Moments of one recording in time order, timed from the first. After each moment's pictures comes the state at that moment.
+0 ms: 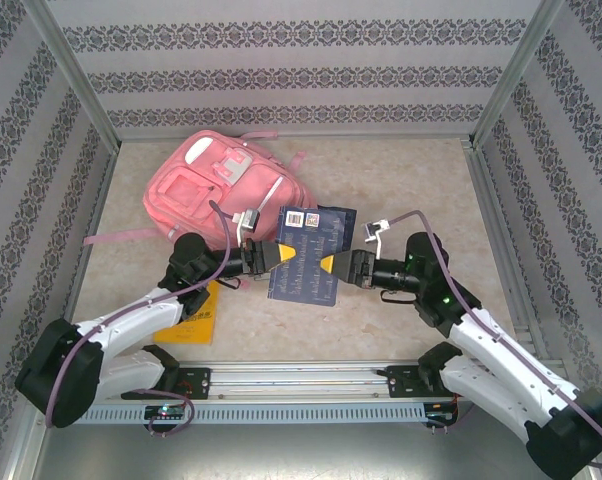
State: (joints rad) left arm -0.54 1.15 0.47 0.83 0.83 -1.30; right arm 0.53 0.78 0.53 0.02 -0.76 0.98
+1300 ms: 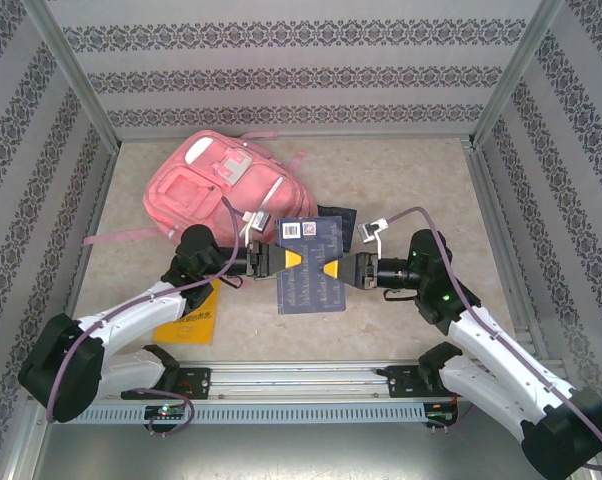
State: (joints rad) left arm -0.55 1.17 0.54 0.72 0.92 -1.20; right arm 0.48 0.77 0.51 0.11 -0.92 1.04
